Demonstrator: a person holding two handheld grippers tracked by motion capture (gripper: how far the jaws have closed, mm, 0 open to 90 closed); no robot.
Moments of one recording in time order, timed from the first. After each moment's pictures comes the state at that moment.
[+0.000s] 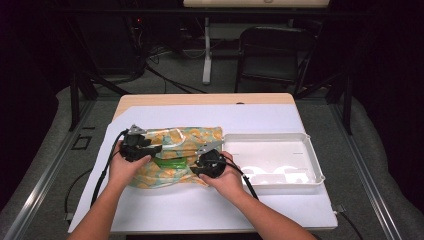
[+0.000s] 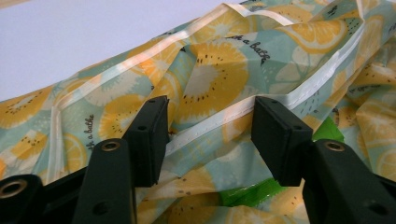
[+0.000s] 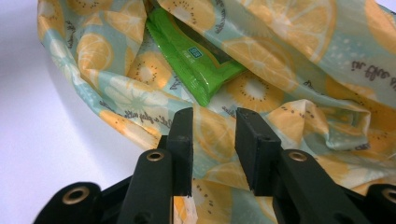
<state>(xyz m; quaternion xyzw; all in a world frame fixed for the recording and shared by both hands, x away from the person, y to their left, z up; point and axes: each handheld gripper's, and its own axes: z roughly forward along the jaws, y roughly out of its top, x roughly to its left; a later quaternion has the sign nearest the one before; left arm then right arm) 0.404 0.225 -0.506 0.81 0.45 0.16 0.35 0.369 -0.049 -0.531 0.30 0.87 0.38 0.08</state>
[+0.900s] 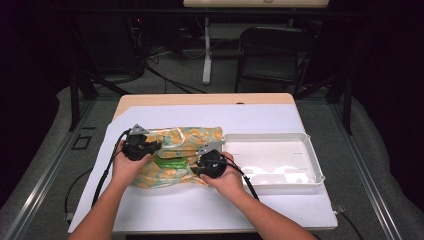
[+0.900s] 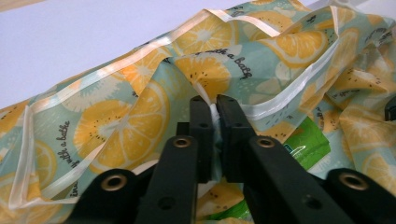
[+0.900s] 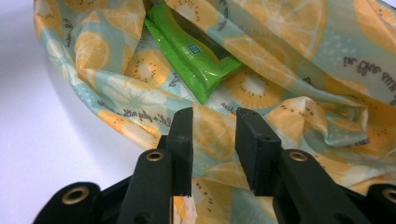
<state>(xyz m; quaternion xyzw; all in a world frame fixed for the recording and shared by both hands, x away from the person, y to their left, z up) 0.406 0.221 -0.507 0.81 0.43 0.15 0.37 0.368 -0.051 -0.533 0.30 0.87 0.38 0.08</state>
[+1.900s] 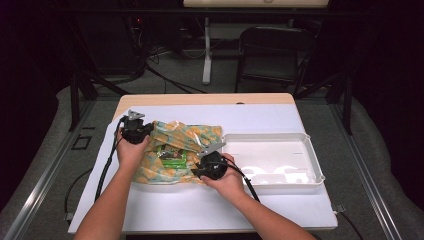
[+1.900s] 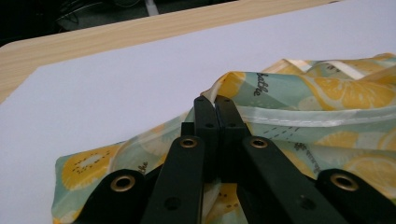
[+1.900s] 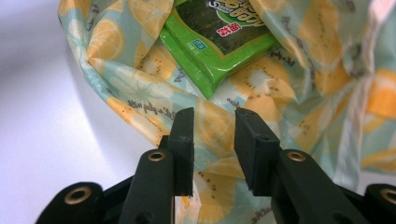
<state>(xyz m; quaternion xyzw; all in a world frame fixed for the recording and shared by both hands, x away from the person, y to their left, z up) 0.457 0.230 -0.510 0.74 0.51 0.24 0.37 0.364 -0.053 -0.535 0.30 0.87 0.39 0.07</state>
